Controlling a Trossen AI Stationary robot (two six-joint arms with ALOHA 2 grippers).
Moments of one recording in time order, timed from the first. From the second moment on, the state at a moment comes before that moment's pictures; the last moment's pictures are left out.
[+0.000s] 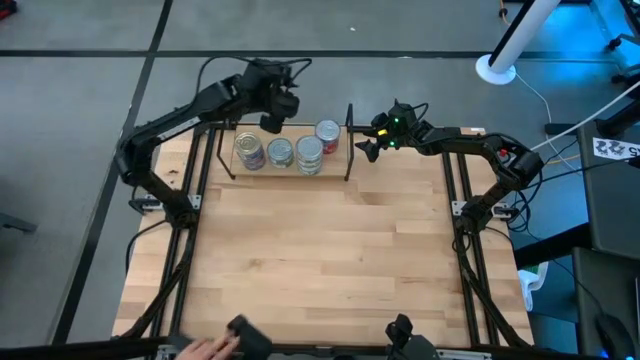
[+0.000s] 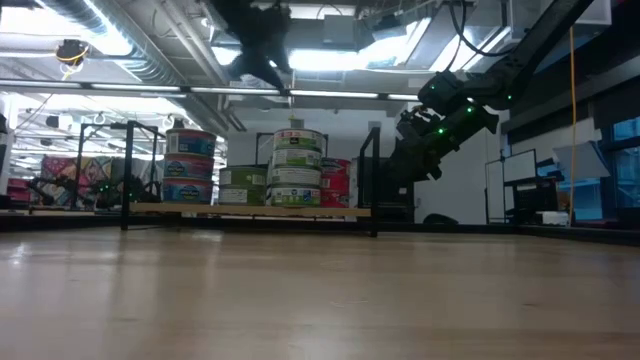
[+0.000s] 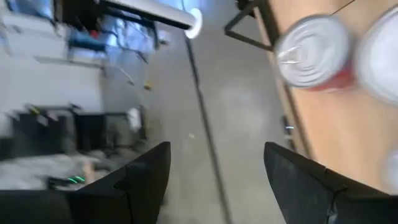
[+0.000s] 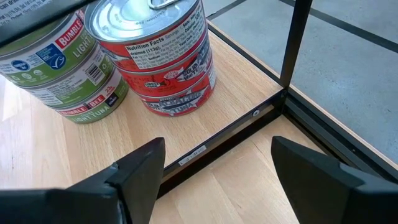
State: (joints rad) left arm 0.60 1.56 1.59 -0.64 -0.23 1.19; right arm -0.78 1.60 0.83 0.18 -0.35 0.02
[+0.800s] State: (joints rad) left arm 0.29 1.13 1.57 -1.13 0.08 0.27; right arm -0.79 1.58 0.83 0.17 -0.47 0.03
